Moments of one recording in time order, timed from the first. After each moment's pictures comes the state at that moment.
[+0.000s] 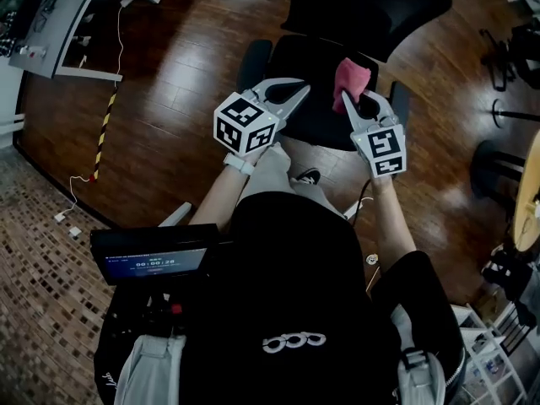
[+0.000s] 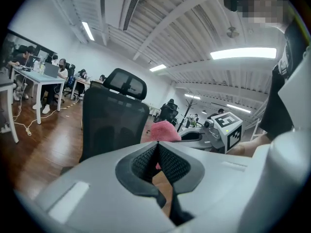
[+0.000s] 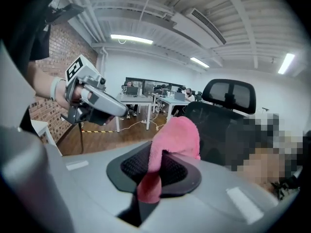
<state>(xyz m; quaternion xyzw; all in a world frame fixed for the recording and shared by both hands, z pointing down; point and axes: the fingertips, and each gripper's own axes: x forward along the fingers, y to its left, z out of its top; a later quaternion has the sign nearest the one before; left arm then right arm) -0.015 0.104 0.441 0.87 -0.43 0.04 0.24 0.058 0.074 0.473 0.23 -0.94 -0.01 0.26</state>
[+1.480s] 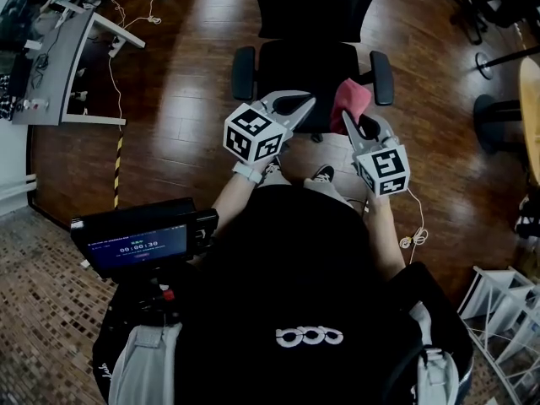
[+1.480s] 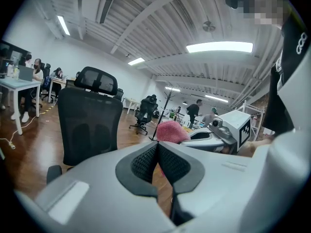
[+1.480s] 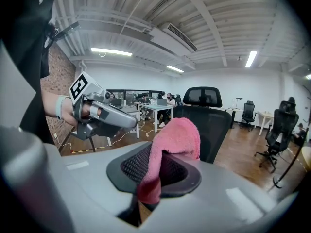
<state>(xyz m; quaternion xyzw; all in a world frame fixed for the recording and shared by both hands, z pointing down) 0.049 0.192 0.418 0.92 -0.32 0.08 0.21 0.120 0.202 0.435 0.35 -0.91 0.06 0.19</state>
